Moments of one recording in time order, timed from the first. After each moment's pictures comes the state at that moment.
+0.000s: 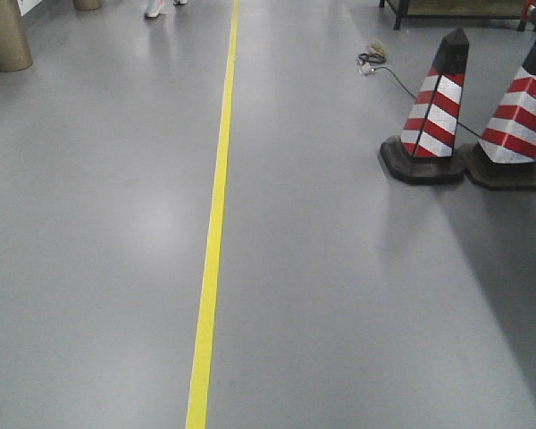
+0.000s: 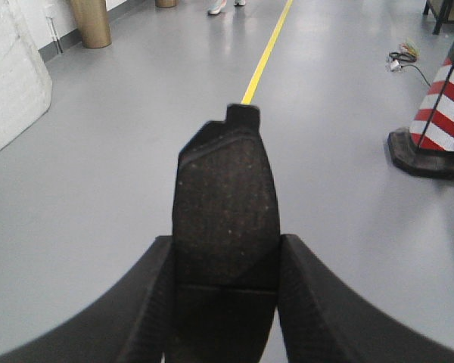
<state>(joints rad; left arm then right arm) -0.14 0.22 -0.41 0.01 0.57 -0.07 0.19 0.30 -0.51 0.10 0.61 -0.08</state>
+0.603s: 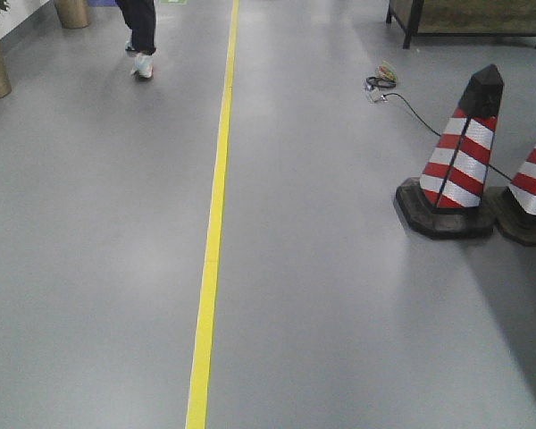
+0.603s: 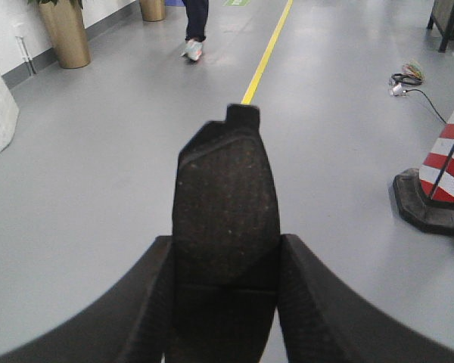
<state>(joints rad) -0.14 0.22 -0.41 0.01 0.57 -0.07 0.19 0.30 -0.51 0.10 0.61 -0.08</state>
